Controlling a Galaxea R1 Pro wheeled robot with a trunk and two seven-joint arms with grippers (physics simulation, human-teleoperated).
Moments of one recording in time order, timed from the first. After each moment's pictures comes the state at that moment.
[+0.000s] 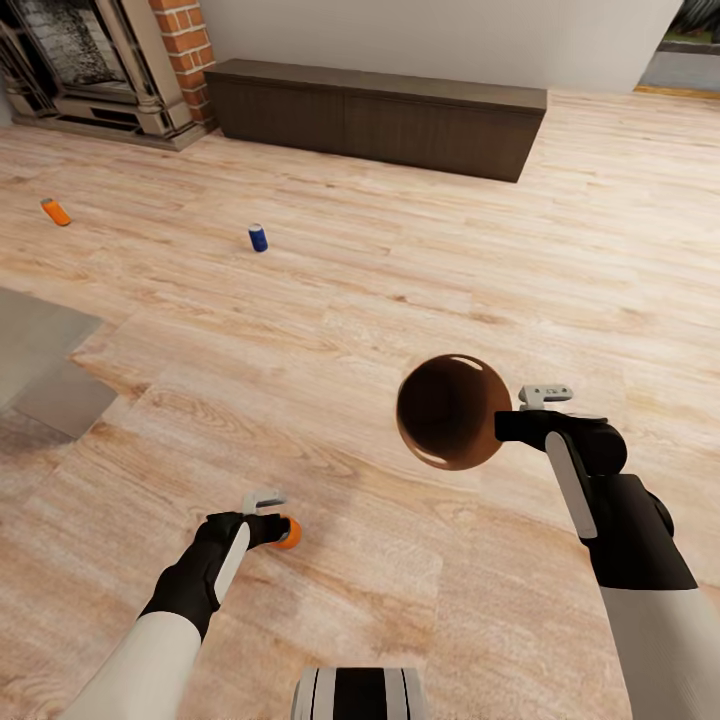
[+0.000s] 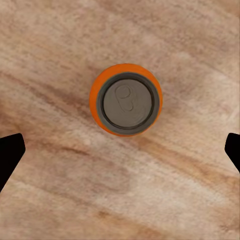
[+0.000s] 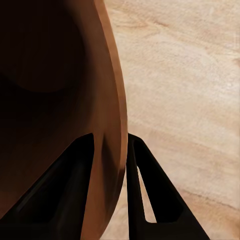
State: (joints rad) left arm -0.65 -0.08 0.08 -0.81 0.06 0.65 0.06; right arm -0.73 -0.15 0.04 -1.52 -0.18 1.05 -0.09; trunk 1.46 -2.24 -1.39
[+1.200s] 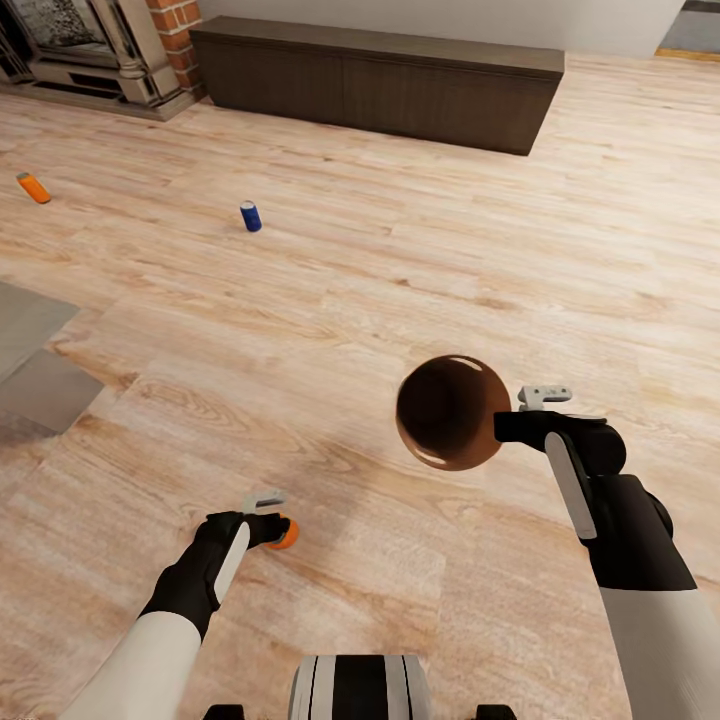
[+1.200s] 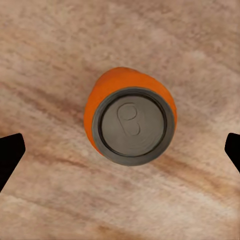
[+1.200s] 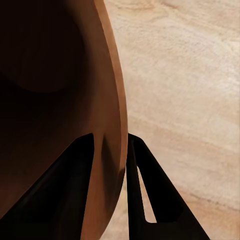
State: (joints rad) left arm -0.65 -0.08 0.08 -0.81 0.06 0.65 0.06; right arm -0.72 -0.15 0.04 -1.52 -0.18 1.05 -0.09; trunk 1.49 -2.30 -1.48
